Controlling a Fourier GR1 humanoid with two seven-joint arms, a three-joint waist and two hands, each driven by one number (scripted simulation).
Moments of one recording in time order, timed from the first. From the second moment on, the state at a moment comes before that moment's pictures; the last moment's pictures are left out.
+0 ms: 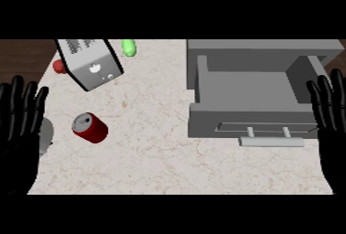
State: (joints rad) left arm 0.03 0.09 0.01 -2.10 0.03 0.02 -0.03; right arm -0.02 -0.09 -0.01 -2.10 0.00 0.02 -0.01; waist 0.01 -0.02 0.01
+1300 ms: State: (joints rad) left arm 0.11 0.41 0.39 -2.01 0.51 -0.34 0.32; right arm 0.27 -0.11 -0.26 -2.09 -0.17 0.09 0.08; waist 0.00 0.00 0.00
